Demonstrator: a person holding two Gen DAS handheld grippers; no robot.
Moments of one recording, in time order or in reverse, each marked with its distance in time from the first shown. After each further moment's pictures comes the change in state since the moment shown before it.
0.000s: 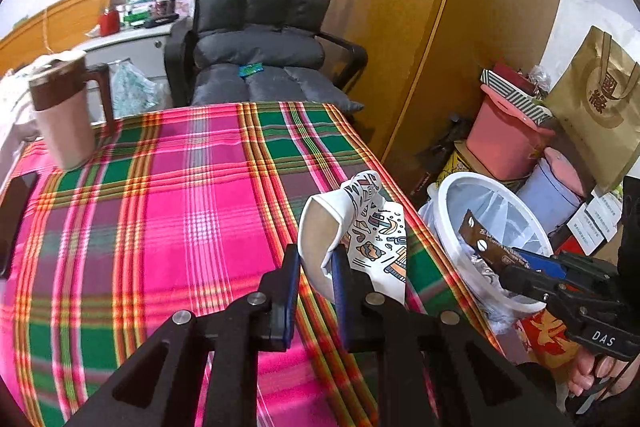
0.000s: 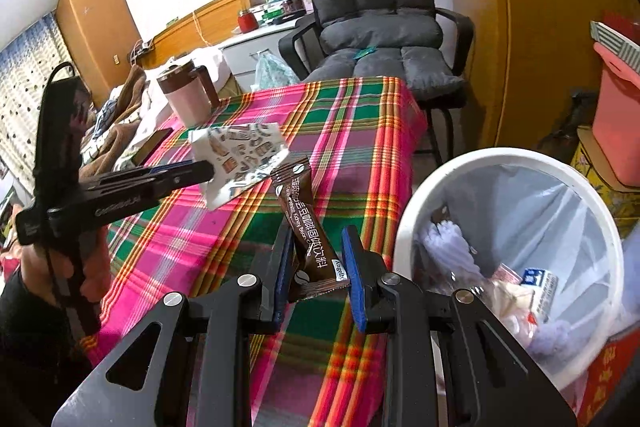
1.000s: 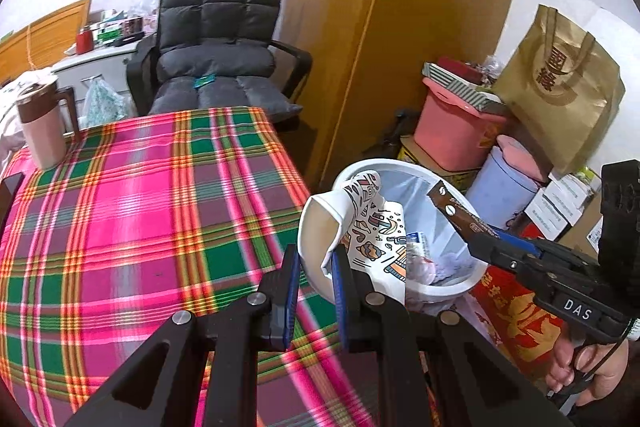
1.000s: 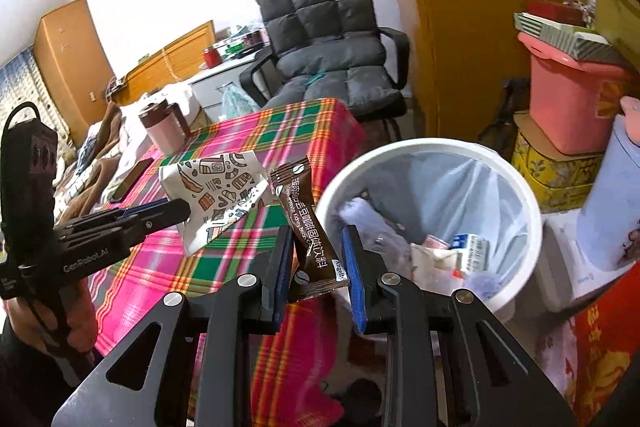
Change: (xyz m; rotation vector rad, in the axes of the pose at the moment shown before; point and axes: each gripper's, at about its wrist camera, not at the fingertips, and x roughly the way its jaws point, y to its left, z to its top) left arm -0.036 -0.103 -0.027 0.049 -0.022 -0.077; right arm -0.061 -0.034 -0.027 0.105 -0.097 -0.102
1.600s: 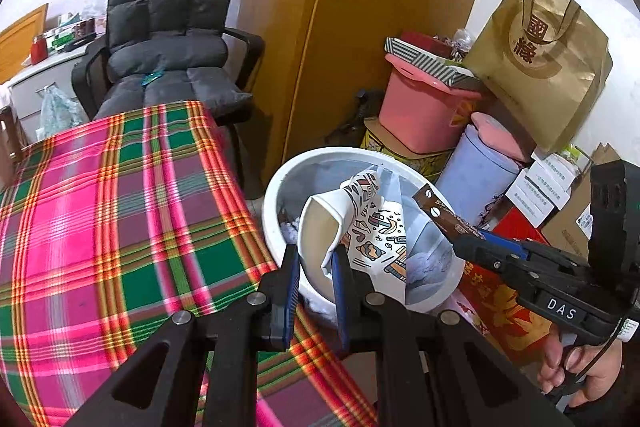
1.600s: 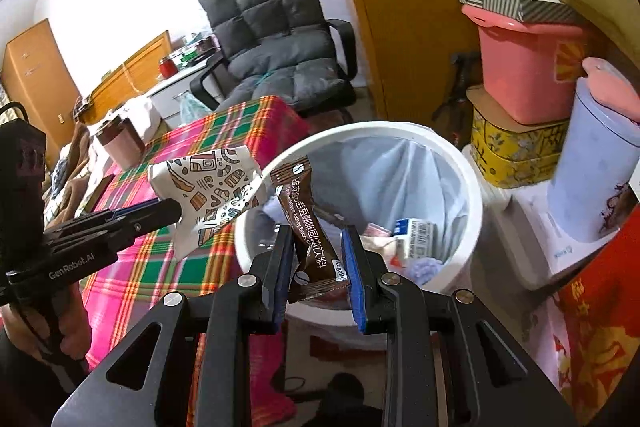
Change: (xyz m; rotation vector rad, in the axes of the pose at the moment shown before) left arm 0.054 -0.051 0.011 0.069 0.059 -0.089; right arm -0.002 -0.050 -0.007 0.097 0.014 -0.088
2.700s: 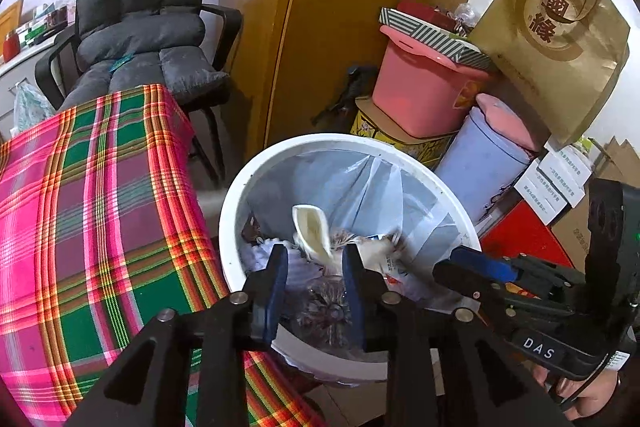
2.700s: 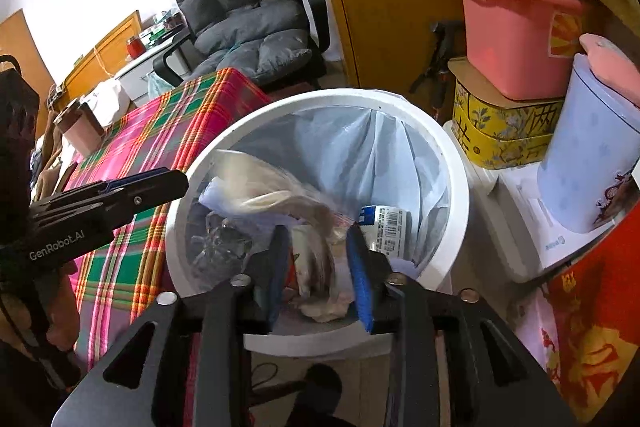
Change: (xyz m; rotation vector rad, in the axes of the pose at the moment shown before) left arm 0.073 -0.010 0.020 0.012 0.077 -0.035; right arm 0.038 -0.029 0.004 0.008 0.093 -0.068
